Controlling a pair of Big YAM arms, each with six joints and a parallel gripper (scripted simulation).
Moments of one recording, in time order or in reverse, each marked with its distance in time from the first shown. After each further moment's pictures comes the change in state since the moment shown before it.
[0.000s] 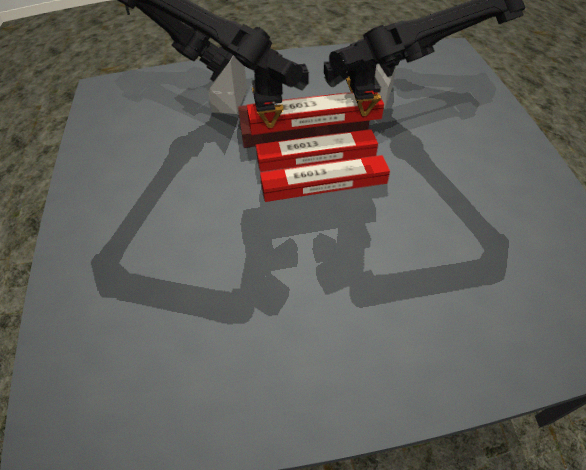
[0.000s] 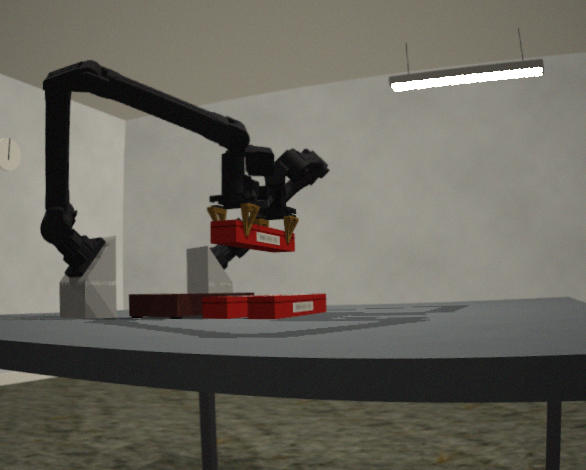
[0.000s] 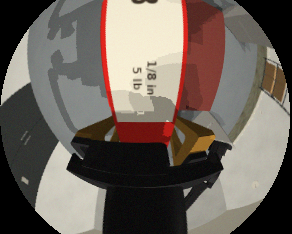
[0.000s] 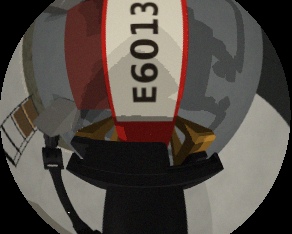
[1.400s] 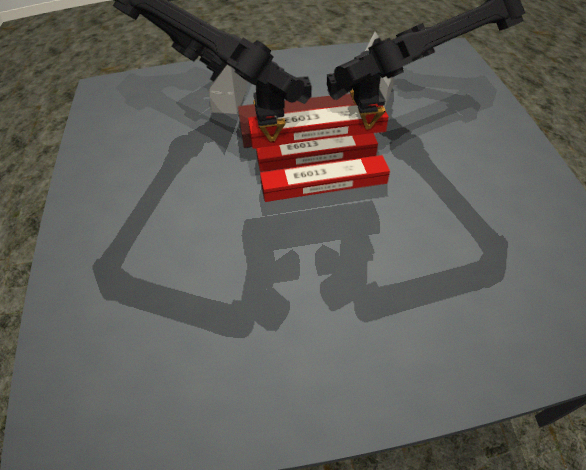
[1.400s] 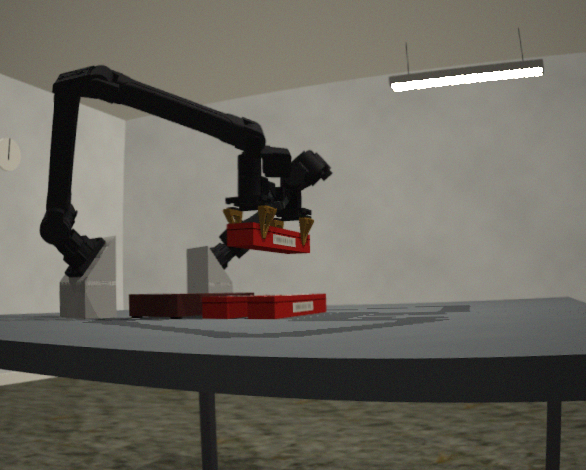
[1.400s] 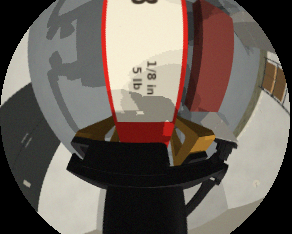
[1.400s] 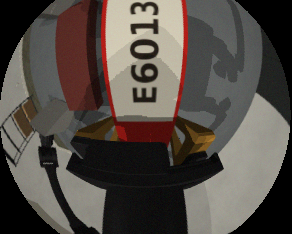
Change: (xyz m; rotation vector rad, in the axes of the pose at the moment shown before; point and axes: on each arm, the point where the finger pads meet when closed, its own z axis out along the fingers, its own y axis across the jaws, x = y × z) left arm -0.003 0.047 0.007 0.004 0.005 0.007; right arm 0.003 -0.046 0.009 -0.004 -0.001 0.005
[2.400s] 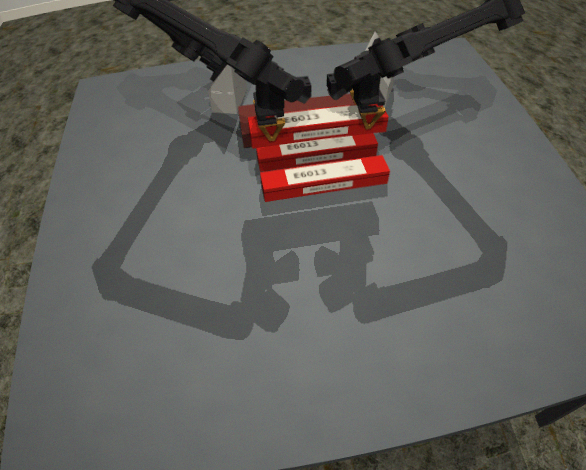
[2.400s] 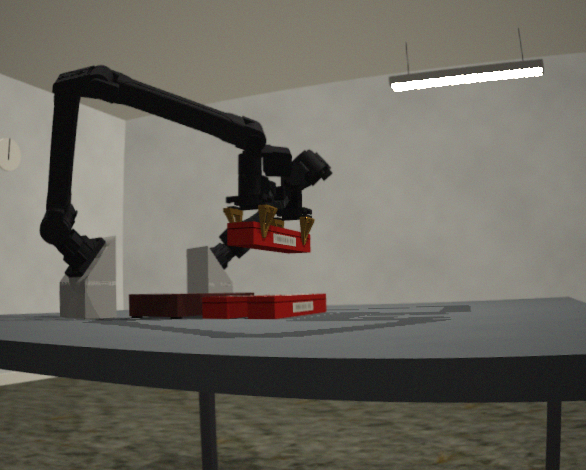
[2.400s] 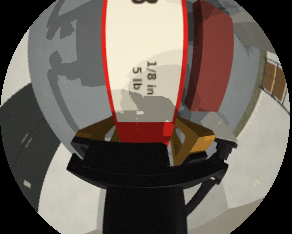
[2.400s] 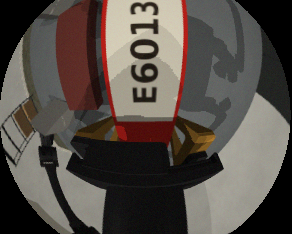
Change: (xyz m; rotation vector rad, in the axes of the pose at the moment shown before) left arm -0.001 0.002 -0.001 0.002 0.000 0.001; right arm 0.001 -0.001 -0.002 -0.002 0.000 0.002
